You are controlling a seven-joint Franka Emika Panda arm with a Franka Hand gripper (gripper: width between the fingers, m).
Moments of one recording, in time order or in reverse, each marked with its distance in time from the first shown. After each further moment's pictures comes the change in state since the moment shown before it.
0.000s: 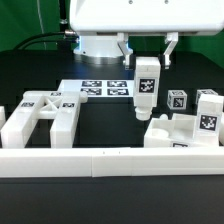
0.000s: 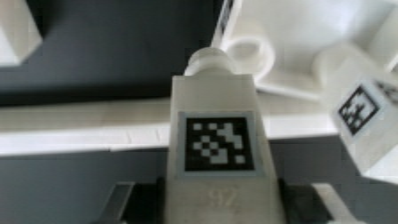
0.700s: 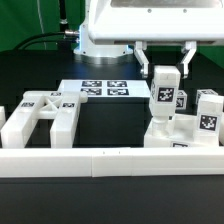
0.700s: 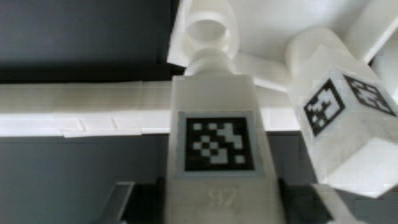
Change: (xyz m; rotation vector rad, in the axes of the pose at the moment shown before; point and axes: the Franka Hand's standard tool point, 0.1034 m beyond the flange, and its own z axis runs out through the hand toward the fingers) arm 0.006 -0.025 0.013 0.008 0.008 -0.049
